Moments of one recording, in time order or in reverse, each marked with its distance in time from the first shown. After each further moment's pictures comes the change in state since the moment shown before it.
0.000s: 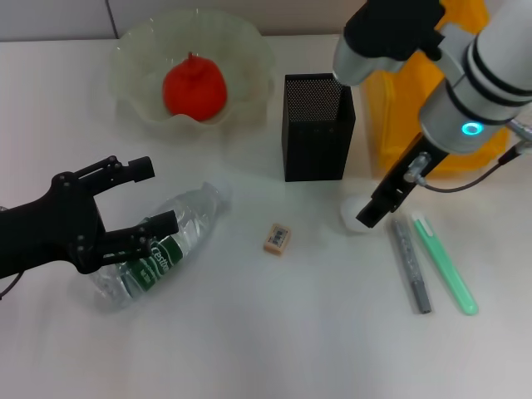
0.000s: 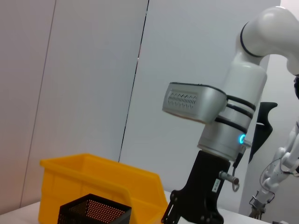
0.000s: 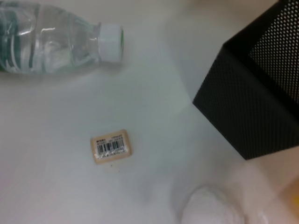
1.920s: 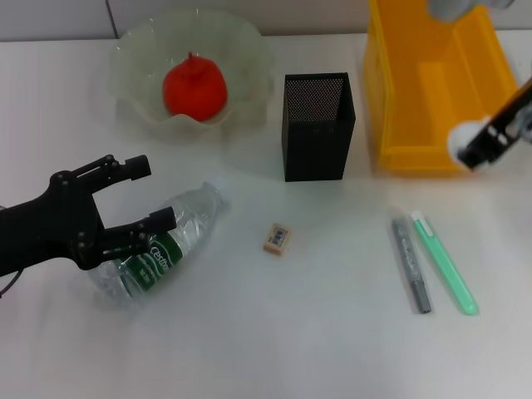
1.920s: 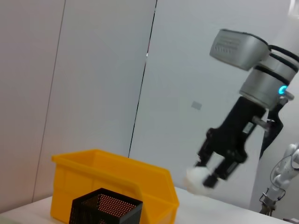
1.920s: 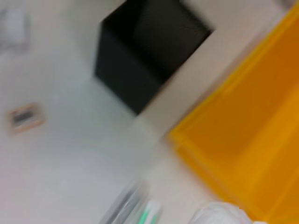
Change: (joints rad) left arm 0.002 -0.001 0.000 -0.001 0.000 -0.030 0.003; right arm -0.103 -0.004 0.054 -0.517 -0.252 -0.331 0.116
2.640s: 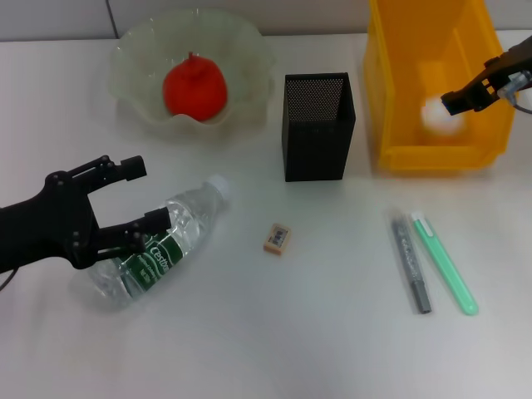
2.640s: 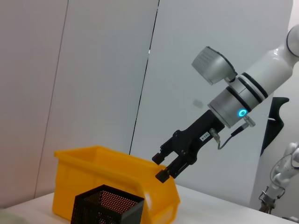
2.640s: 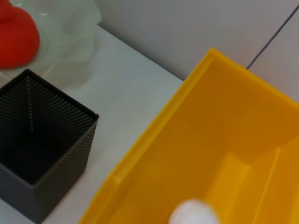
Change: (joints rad) left arm -0.005 0.014 -0.002 -0.018 0.002 0.001 0.002; right arm -0.193 0.003 0.054 0.171 0.020 0.593 -0.092
